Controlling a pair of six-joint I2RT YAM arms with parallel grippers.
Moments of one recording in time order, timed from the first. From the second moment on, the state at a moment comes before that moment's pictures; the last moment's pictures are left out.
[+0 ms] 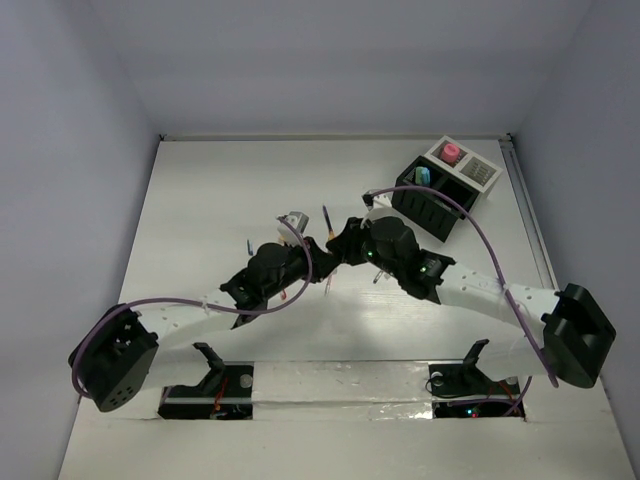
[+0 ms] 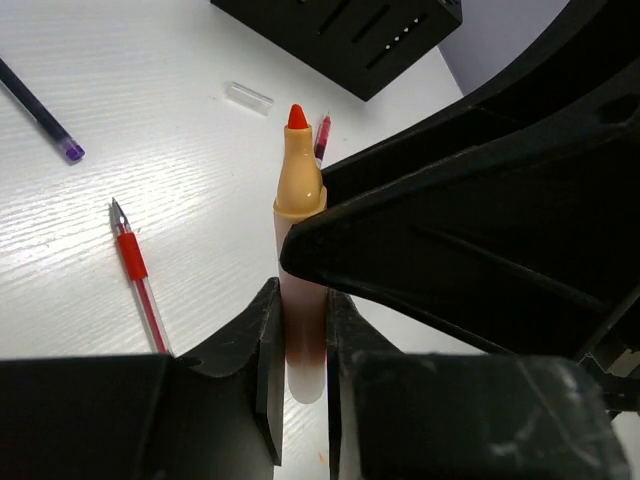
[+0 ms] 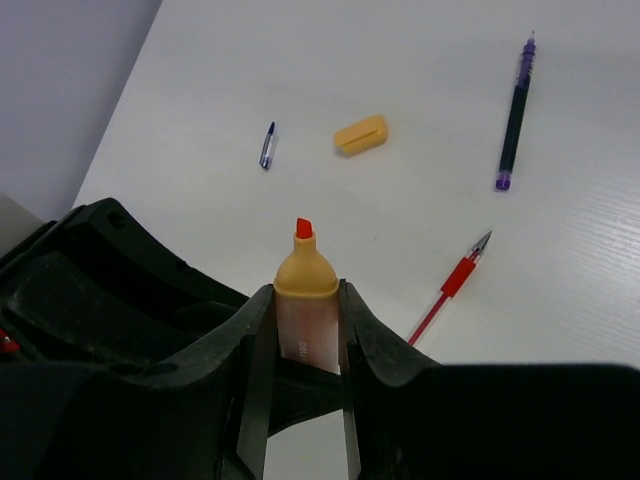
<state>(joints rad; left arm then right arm) -0.82 1.18 0.45 0.51 0.03 -0.66 0.88 1.31 0.82 0.15 0.15 0.62</state>
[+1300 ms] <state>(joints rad) -0.79 0.47 0.87 -0.23 -0.28 -0.37 0.87 1.88 1.37 -0.02 -0.06 0.52</state>
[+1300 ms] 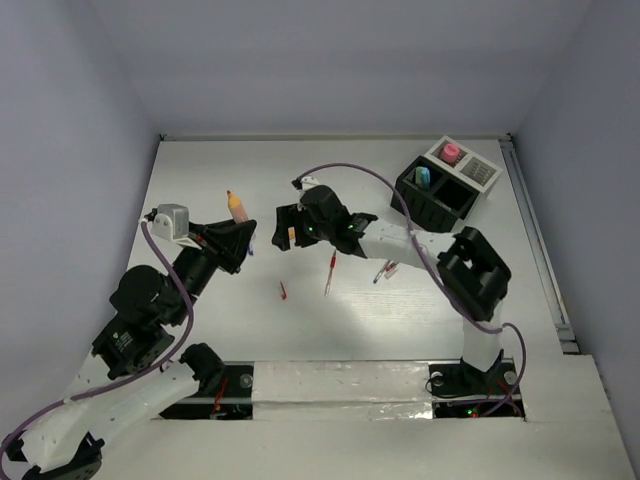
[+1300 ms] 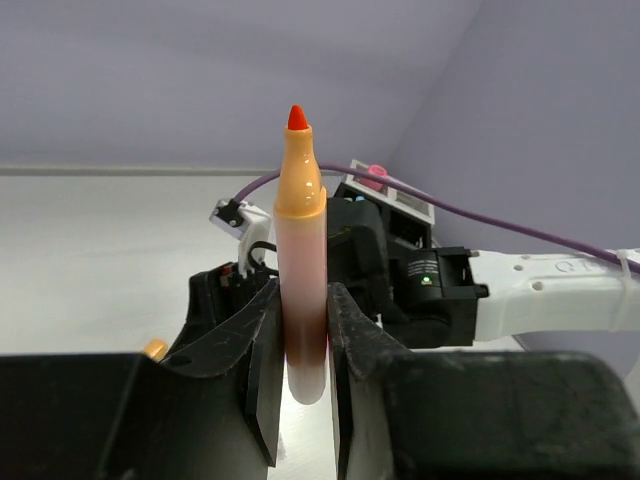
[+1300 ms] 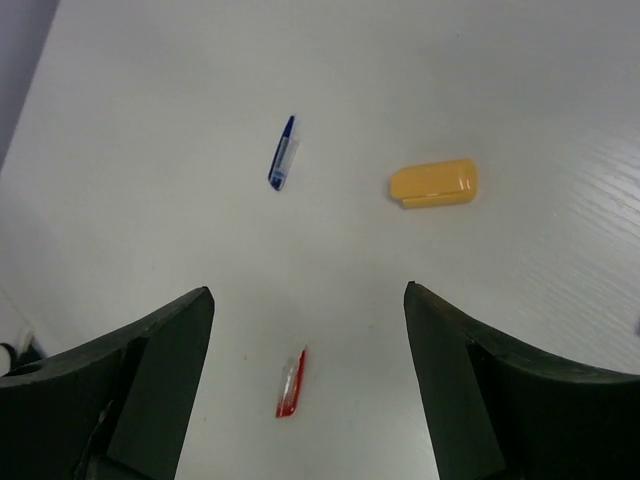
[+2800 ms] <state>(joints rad) -0.59 0.47 0.79 -0.23 -0.08 -0.31 0.91 2.49 2.12 -0.44 0.27 0.36</state>
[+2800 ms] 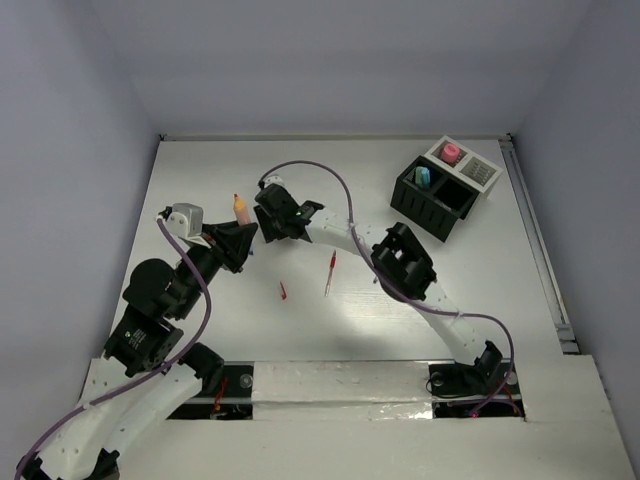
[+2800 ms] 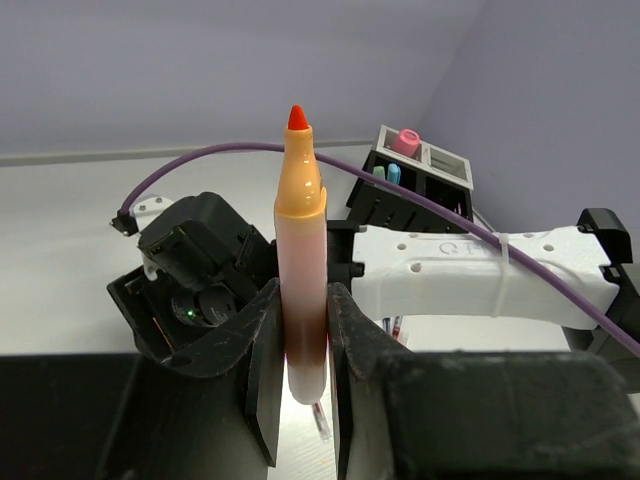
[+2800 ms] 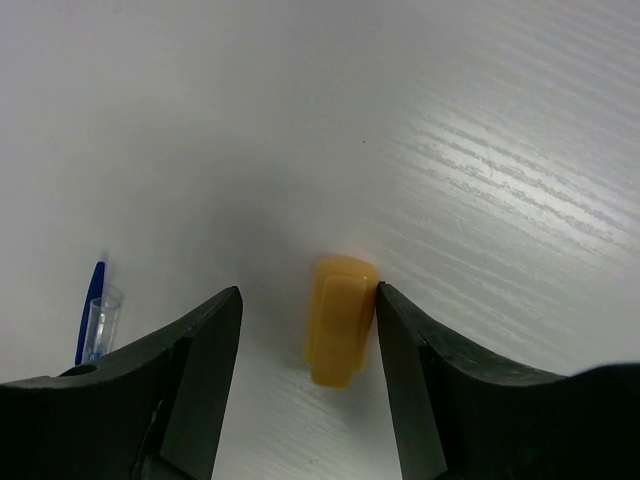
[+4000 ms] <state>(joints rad) -0.58 0.61 0.54 0.09 0.15 -0.61 0.86 1.67 1.27 0.00 0.29 0.34</state>
